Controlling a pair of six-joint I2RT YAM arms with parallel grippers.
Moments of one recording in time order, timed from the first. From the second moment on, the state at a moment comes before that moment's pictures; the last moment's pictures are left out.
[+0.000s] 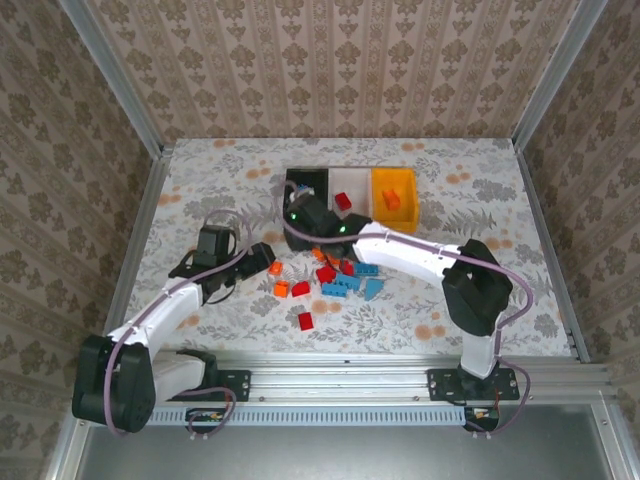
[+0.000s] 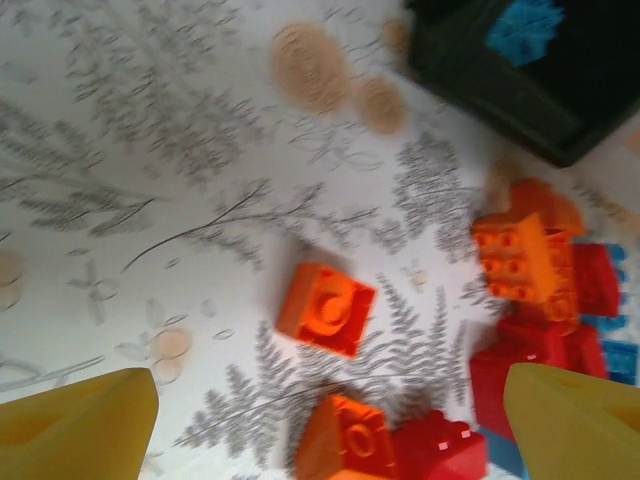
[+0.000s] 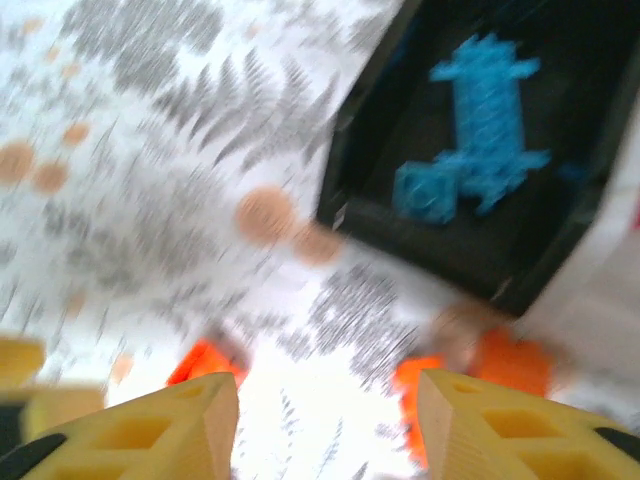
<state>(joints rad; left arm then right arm) -0.29 1.13 0.56 -0.32 0.24 -0.65 0.89 1.86 1.45 -0.40 0.23 0.40</state>
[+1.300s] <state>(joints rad) -0.22 1.00 0.44 -0.32 0.21 -0.70 1.03 2.00 1.37 -0.48 0.25 0.53</state>
